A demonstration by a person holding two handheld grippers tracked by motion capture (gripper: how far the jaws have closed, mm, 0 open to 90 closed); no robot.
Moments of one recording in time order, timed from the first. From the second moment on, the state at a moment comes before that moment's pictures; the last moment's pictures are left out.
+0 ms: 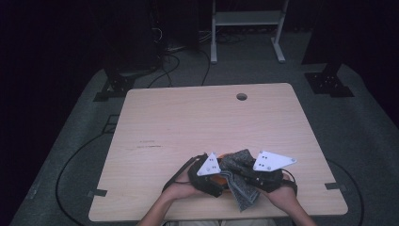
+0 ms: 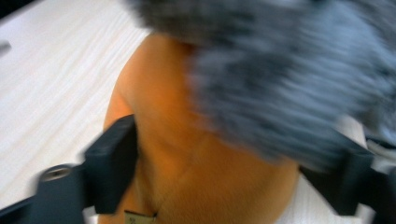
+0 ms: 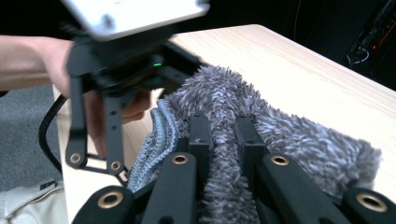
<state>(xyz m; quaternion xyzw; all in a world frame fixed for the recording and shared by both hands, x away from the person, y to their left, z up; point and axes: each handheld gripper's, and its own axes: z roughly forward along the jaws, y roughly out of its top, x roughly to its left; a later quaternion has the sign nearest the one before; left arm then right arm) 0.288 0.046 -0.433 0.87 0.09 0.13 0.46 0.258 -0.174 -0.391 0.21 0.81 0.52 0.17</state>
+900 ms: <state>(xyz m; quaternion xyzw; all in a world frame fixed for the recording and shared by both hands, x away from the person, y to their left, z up) 0.283 0.053 -0.424 0.86 0.07 0.23 0.45 0.276 -0.209 -0.401 0.26 0.76 0.58 0.12</state>
